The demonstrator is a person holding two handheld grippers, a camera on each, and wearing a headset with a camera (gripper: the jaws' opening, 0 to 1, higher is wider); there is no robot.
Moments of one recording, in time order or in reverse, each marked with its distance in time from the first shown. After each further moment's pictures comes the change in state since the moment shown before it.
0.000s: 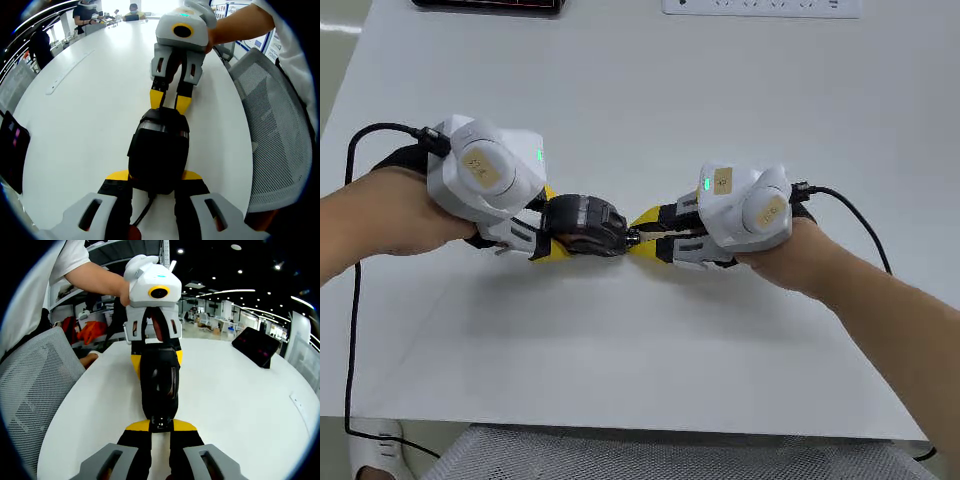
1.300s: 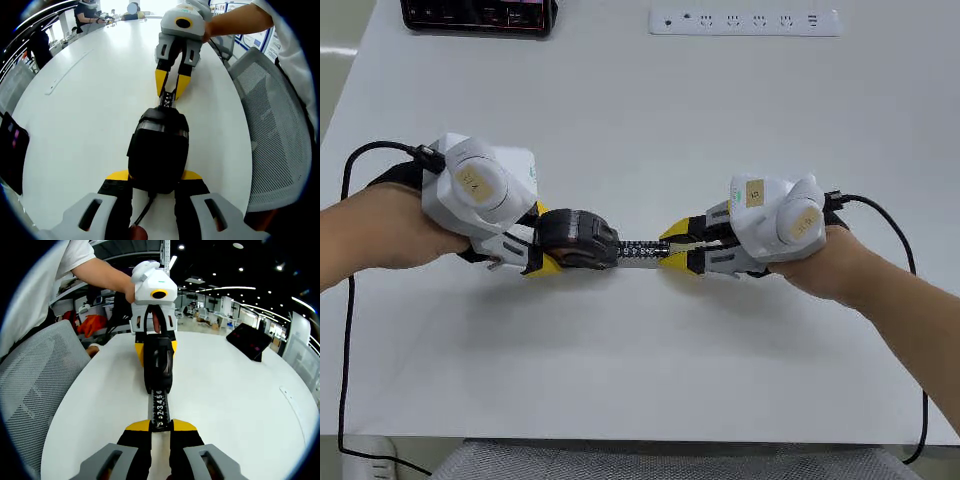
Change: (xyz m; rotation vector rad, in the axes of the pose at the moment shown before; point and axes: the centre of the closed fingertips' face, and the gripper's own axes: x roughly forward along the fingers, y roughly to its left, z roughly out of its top) left arm 0.000 0.000 0.000 0.003 0.008 -0.008; right arm -0.044 0.000 -0.022 -0.008 0.061 -0.020
